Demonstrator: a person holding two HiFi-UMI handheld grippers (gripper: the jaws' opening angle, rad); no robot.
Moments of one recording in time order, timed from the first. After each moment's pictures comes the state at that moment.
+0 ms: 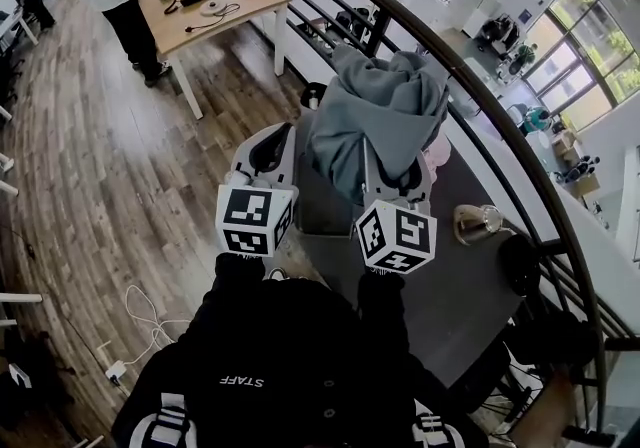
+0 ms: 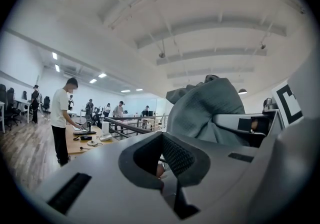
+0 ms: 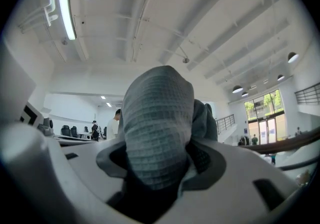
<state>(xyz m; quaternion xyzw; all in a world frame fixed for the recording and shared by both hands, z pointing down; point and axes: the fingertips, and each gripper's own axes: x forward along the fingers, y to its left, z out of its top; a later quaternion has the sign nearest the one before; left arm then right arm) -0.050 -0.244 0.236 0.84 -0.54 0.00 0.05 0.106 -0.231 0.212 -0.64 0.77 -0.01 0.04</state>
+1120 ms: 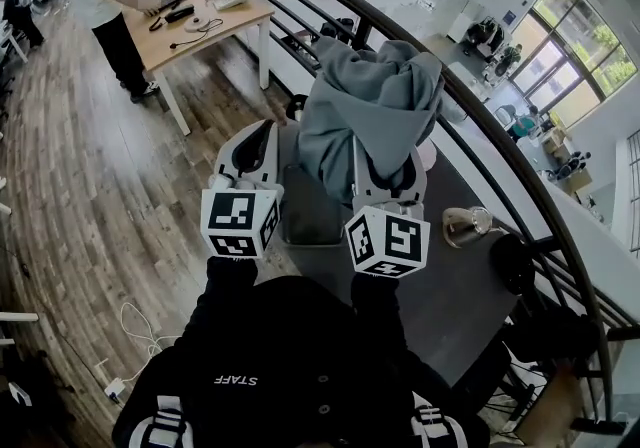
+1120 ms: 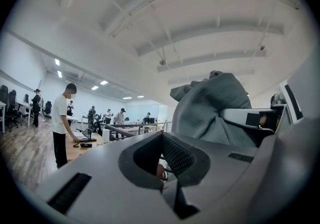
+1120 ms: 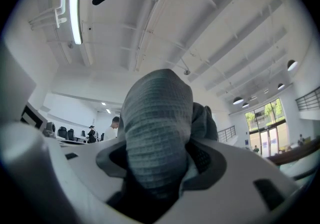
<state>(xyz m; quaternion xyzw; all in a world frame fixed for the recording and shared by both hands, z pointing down) -0.042 -0.255 0.206 0.83 -0.55 -0.03 0.02 0.119 -0.227 0.169 -0.64 0.77 0.04 0.08</state>
